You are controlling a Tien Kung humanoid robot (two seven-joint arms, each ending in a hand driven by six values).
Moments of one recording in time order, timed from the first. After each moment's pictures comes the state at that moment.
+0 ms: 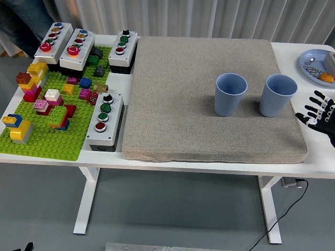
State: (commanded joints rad) left arm -0.12 0.11 -1.08 -0.18 0.60 0.09 0.15; right arm 0.26 -0.27 1.48 1.10 -1.12 0.14 -0.01
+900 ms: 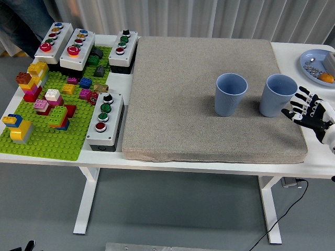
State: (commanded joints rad) left arm -0.13 0.11 -1.07 -0.18 0.59 0.08 0.15; right arm 0.32 -0.24 1.42 1.07 -1.12 0.12 -0.01
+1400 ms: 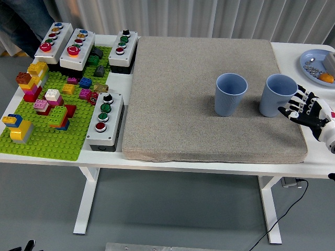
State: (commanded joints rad) left arm -0.13 0.11 -1.07 -0.18 0.59 0.08 0.15; right arm 0.34 -0.23 1.42 1.06 -1.12 0.12 -0.01
